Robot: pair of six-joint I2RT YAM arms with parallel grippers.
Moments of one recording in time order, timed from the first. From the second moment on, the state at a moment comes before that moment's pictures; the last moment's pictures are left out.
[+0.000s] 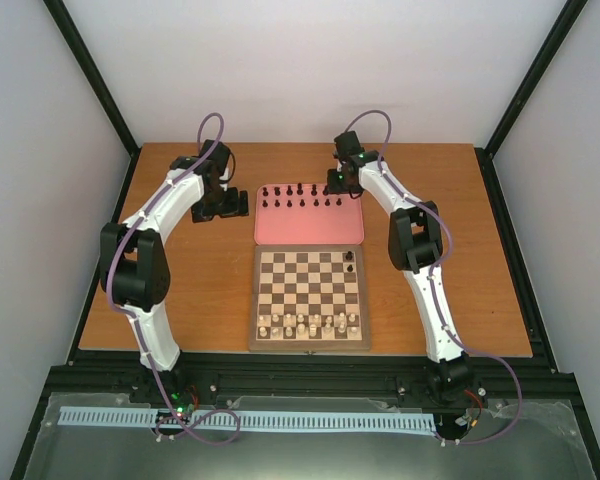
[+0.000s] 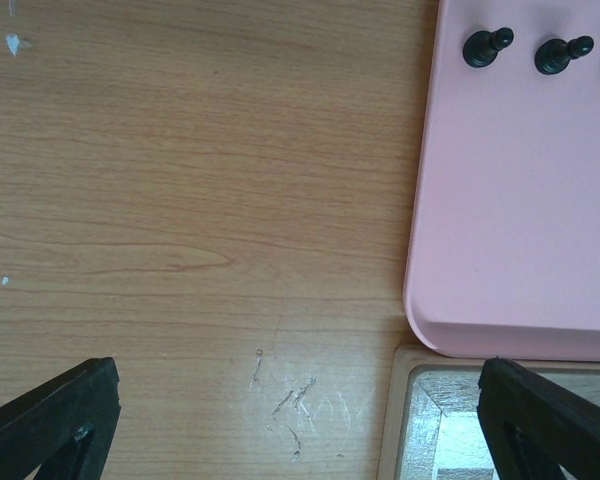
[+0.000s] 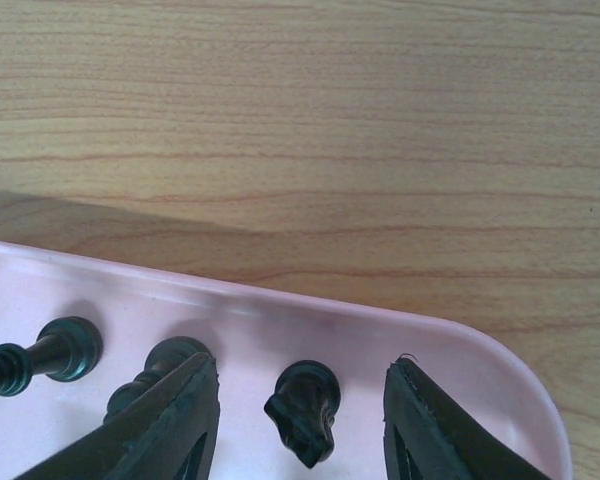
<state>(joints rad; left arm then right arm) -0.22 1.87 1.61 -1.01 -0.01 -0.36 0.35 2.58 2.34 -0.80 -0.04 0.23</state>
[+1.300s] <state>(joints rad) -0.22 1.90 1.63 -1.02 -0.01 -0.36 0.34 2.43 2.23 -0.78 -0.07 0.19</state>
